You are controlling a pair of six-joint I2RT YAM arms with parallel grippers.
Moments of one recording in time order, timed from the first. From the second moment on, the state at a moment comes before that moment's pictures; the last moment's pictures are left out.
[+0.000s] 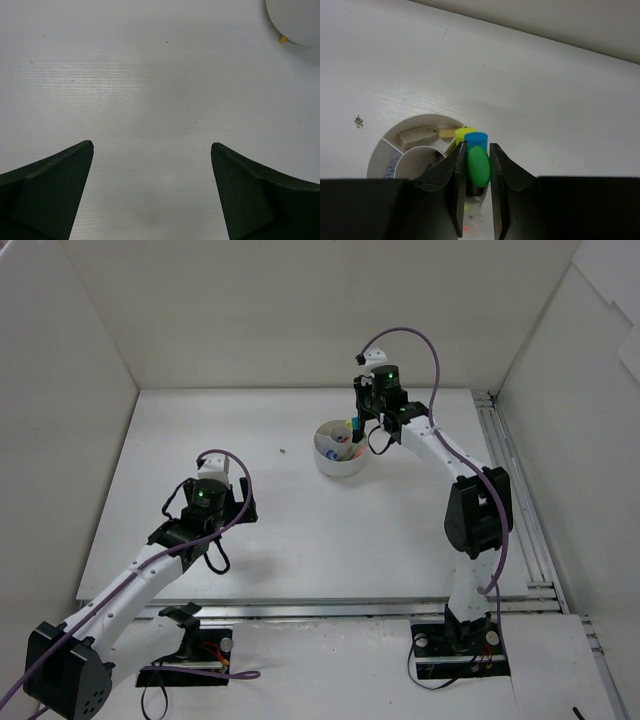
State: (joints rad) left arm -0.44 0.97 0.67 -0.31 -0.26 -0.39; right arm 0.37 1.95 1.69 -0.21 0.08 0.01
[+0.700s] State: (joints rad) left arm -0.44 1.02 0.67 -0.31 -0.25 -0.38; right arm 0.37 2.06 1.65 -0.15 0.00 0.06
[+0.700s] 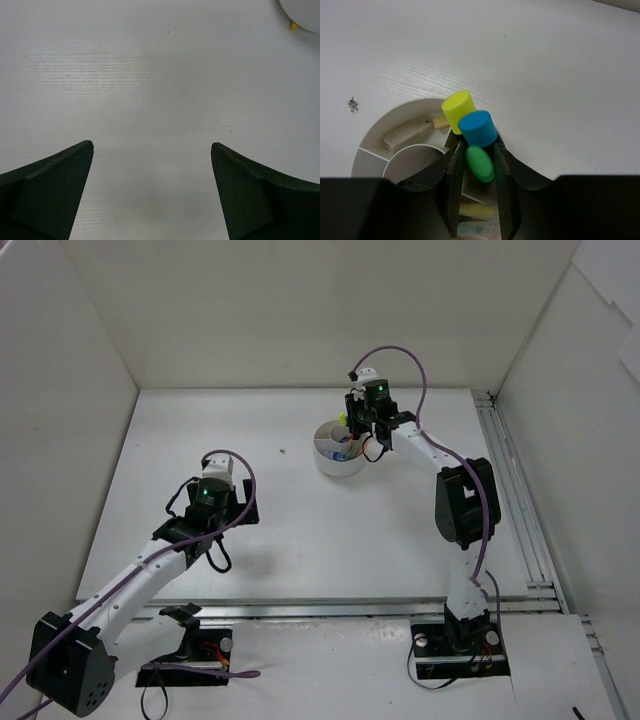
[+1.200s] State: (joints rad) left arm -0.44 0.96 0.67 -0.31 -0.23 -0.37; right arm 0.37 1.95 1.64 -0.18 -0.01 0.08
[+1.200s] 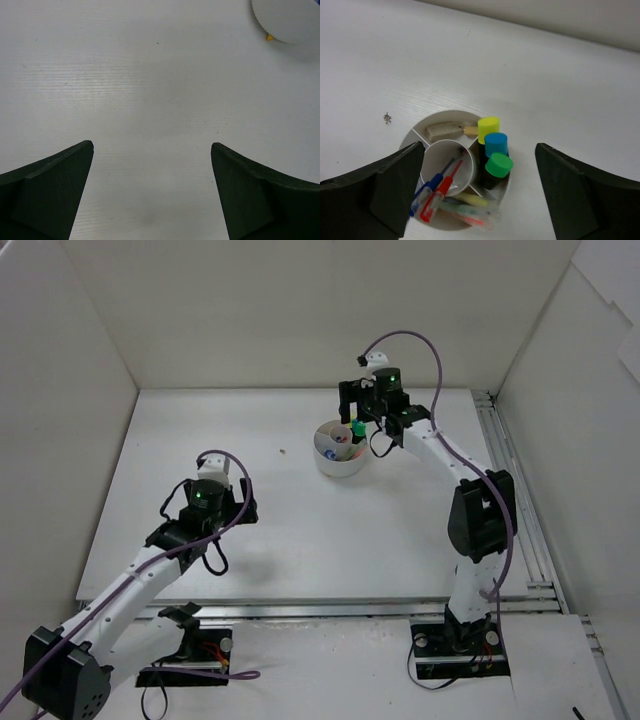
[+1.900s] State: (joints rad) left arm -0.44 0.75 0.74 -0.52 -0.32 -0.46; right arm 0.37 0.93 0.89 -0.30 0.29 0.33
